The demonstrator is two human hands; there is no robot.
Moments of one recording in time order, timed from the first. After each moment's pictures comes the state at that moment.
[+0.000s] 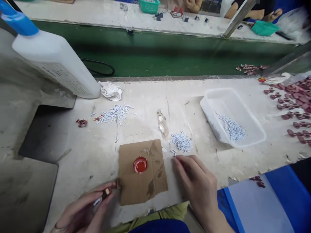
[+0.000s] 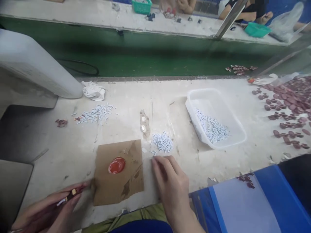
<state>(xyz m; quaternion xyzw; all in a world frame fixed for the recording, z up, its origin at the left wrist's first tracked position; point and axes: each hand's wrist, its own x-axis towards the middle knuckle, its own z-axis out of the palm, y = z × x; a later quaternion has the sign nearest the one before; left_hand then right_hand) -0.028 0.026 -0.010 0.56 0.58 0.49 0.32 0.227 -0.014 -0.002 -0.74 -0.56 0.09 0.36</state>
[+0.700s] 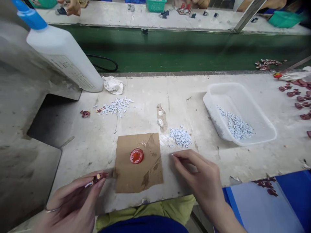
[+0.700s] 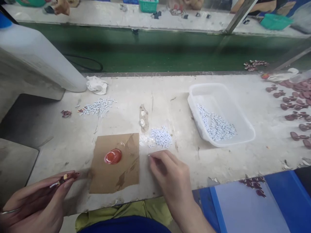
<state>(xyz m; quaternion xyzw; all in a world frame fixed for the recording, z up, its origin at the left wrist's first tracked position) -0.009 0.023 0.009 0.55 0.62 0.49 0.28 0.252 -0.009 0.008 -0.69 -0.58 0.19 0.40</state>
